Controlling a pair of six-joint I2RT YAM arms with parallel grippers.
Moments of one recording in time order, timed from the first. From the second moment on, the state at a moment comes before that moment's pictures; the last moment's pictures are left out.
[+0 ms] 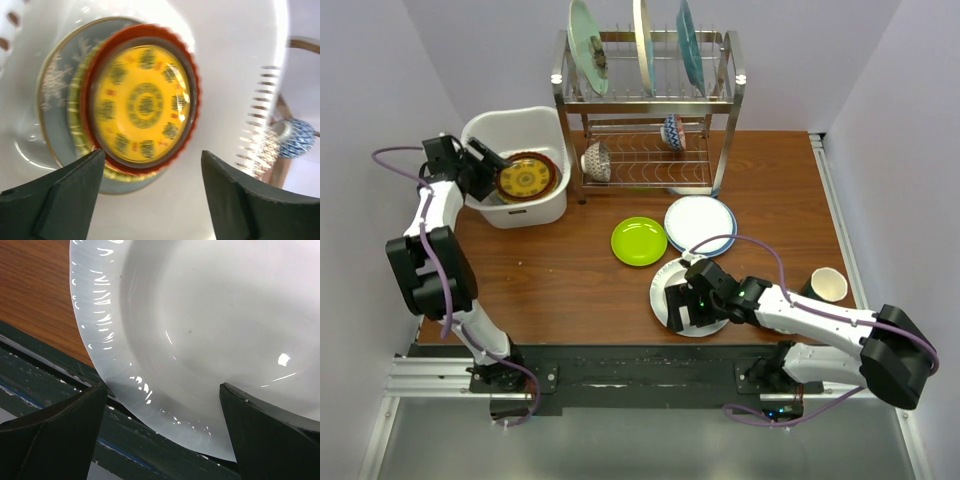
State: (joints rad) left arm 0.32 1.77 1.36 -0.28 0.32 -0.69; right arm 0.91 1.15 0.58 -0.47 -0.01 0.65
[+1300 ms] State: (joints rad) left arm -0.16 1.05 0.85 -0.26 0.33 -0.65; right arm 0.91 1.12 0.56 -0.44 -0.02 0.66
